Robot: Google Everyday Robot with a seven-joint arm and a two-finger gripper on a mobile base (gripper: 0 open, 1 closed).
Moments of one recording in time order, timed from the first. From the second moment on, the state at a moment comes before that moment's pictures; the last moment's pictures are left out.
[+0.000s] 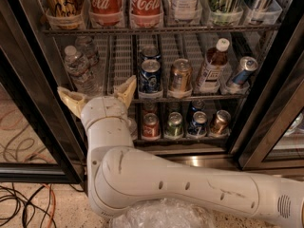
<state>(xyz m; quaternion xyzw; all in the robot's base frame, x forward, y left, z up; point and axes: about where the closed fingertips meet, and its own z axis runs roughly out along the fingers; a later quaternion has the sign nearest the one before) 0.537 0.115 0.909 -0.08 0.69 0.11 0.71</state>
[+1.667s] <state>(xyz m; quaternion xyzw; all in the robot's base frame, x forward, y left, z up) 0.586 0.172 0.878 -0.08 0.72 0.09 0.69</state>
